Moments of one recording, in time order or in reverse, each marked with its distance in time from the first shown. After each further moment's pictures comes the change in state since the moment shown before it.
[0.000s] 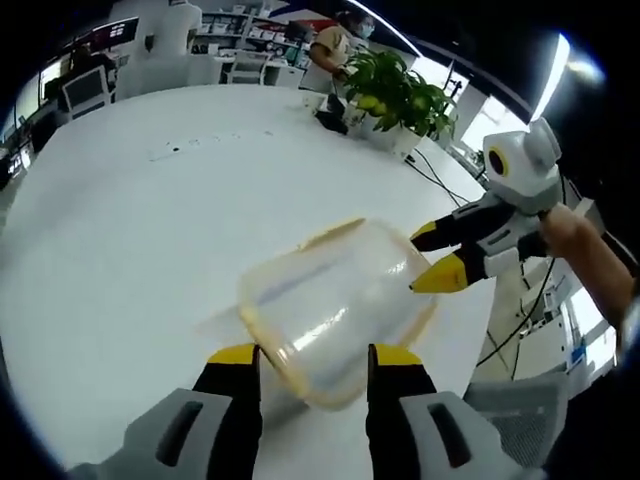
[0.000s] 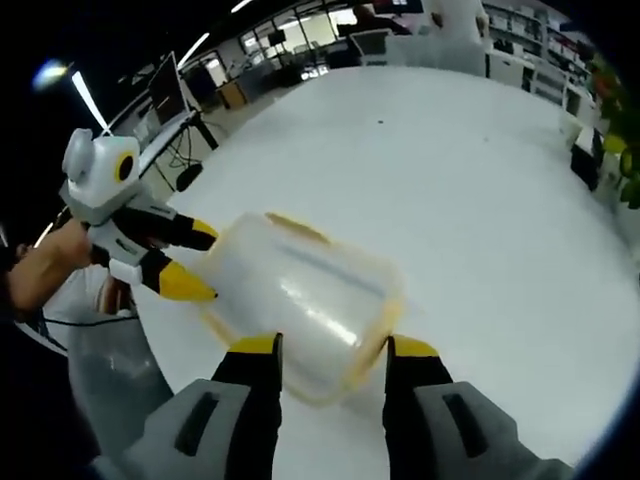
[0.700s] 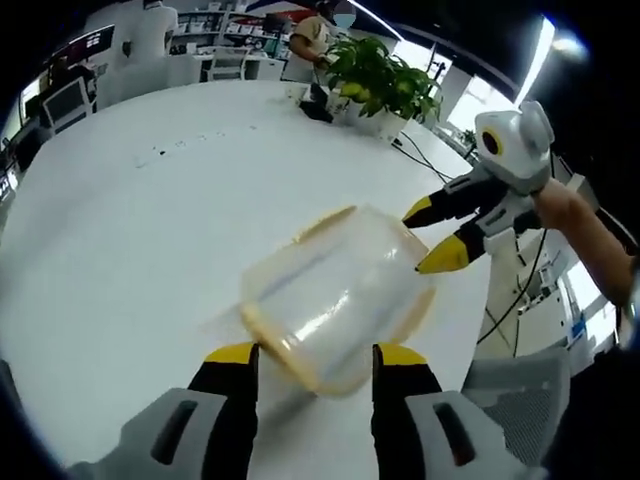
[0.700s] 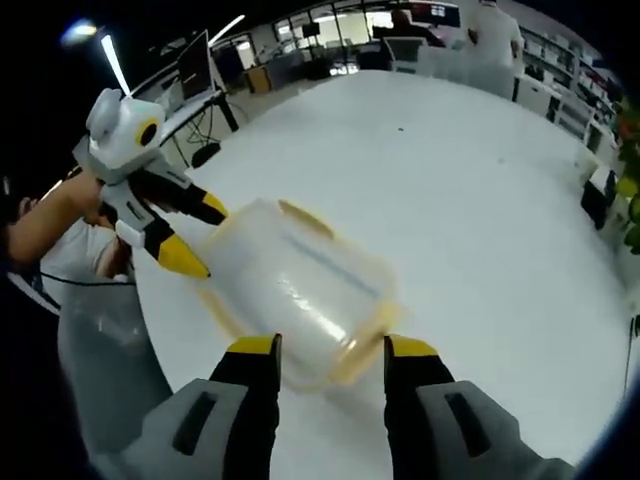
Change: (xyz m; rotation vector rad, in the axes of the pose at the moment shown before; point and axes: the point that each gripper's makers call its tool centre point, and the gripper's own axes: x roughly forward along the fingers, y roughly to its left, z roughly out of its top) left arm -0.003 0.007 -0.006 0.062 0.050 -0.047; right arm -0.001 -0.003 -0.002 -0.130 0.026 0.015
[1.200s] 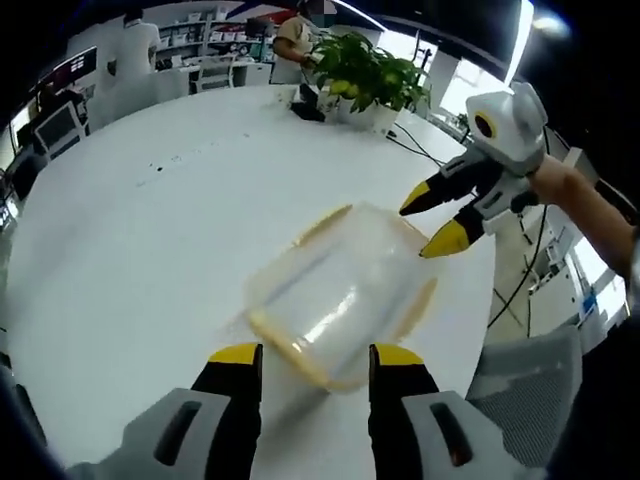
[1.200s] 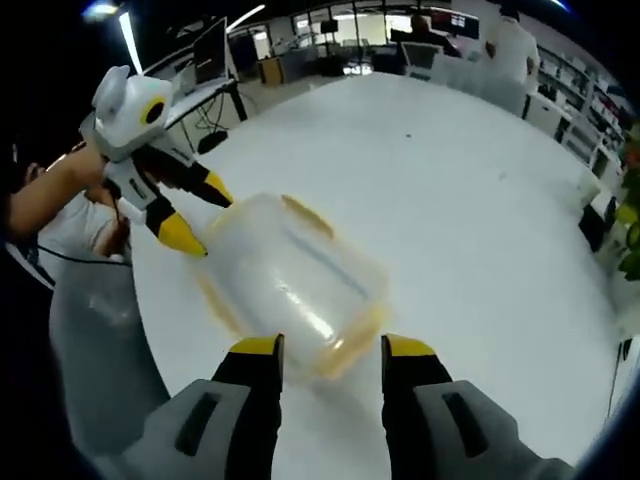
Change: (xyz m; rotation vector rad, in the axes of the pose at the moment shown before) left arm -0.003 0.000 0.001 0.070 0.001 0.011; right arm -0.005 -0.006 -0.001 -0.069 -0.007 -0.008
